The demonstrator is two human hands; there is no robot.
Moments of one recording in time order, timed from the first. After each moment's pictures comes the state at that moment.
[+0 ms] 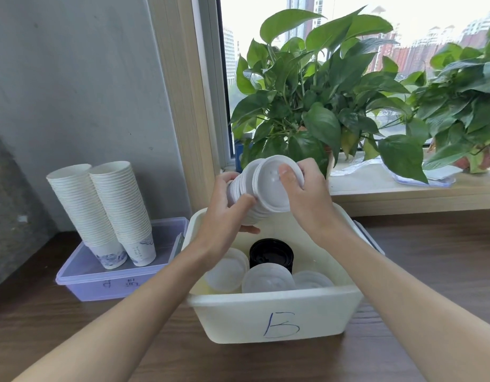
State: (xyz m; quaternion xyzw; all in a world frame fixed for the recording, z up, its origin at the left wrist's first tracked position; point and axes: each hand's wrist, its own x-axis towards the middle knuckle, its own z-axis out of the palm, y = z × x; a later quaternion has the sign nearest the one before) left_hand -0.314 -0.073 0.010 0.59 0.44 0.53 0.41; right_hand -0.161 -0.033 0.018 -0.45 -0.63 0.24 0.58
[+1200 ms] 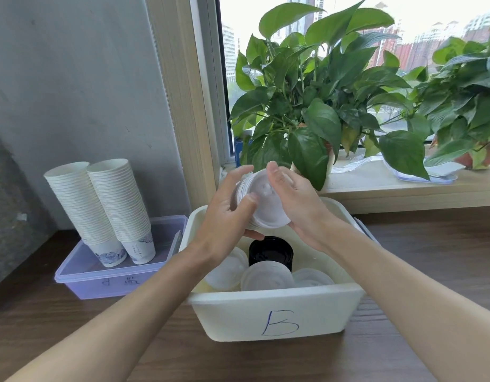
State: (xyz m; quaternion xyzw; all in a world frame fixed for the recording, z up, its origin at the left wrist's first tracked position) left_hand -0.311 -0.079 0.009 0.64 0.42 0.52 0.37; right_hand -0.169 -0.039 0.016 -0.39 -0.61 0.48 0.50
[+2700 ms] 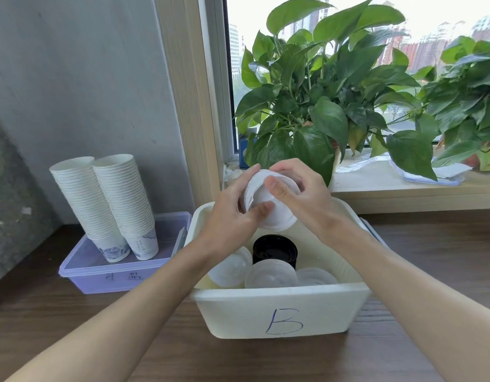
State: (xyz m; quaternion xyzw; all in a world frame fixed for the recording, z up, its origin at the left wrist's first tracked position) left_hand -0.317 -0.066 0.003 0.70 0.45 0.48 0.29; right_hand -0.158 -0.040 0.015 -0.35 -0.70 0.35 0.52
